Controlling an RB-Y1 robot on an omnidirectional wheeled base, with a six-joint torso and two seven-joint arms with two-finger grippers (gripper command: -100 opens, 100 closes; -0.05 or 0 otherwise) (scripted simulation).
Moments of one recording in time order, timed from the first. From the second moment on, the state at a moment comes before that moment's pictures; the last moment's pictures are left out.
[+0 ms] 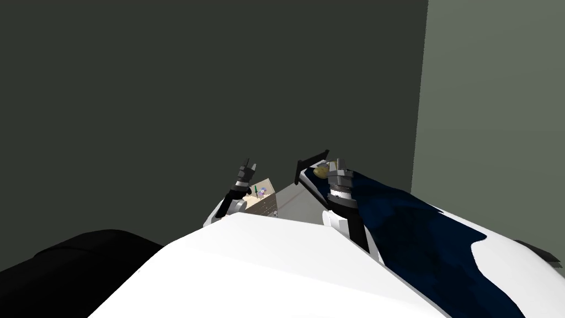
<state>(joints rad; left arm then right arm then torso) 0.41 0.26 -0.04 -2.17 0.15 -0.37 0.03 0.49 0.03 0.05 -2.37 0.05 -0.37 0.01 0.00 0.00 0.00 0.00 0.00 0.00</state>
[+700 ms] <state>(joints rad) 0.37 0.40 -0.07 -2.00 0.17 -0.33 0.06 0.49 0.03 0.05 -2.37 0.05 -0.37 0.01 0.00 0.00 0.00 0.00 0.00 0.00</state>
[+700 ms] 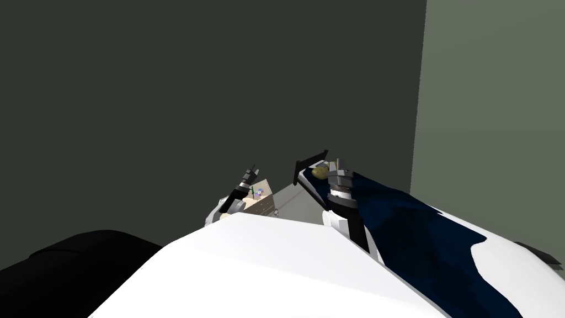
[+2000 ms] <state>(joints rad) 0.31 0.65 -0.17 -1.64 0.18 -0.27 0.10 0.49 0.03 0.05 -2.37 0.05 -0.37 0.01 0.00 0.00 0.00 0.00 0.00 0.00</state>
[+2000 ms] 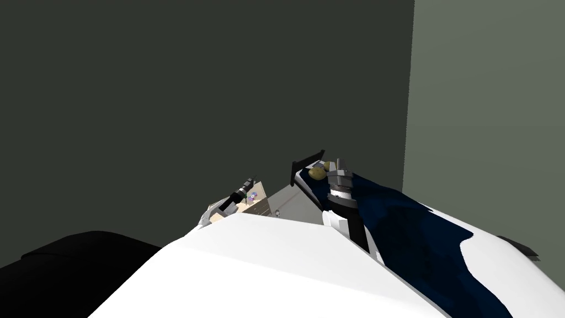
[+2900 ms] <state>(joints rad) 0.30 0.79 -0.27 -1.40 0.16 -0.23 0.11 0.49 0.03 0.05 -2.37 0.05 -0.37 0.01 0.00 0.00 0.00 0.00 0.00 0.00</state>
